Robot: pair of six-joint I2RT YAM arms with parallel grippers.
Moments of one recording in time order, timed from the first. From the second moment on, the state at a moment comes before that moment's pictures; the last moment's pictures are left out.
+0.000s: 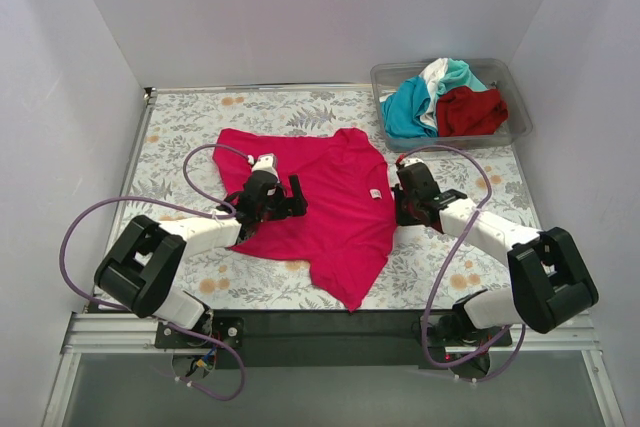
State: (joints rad) left arm -0.56 1.49 0.62 0.21 -0.11 -0.59; right arm 0.50 1.37 0.71 -0.30 0.12 0.33
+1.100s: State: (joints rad) left arm -0.30 1.06 0.47 -0.12 -0.41 -0.79; right arm 0.69 1.47 1.01 -0.35 0.02 0.26
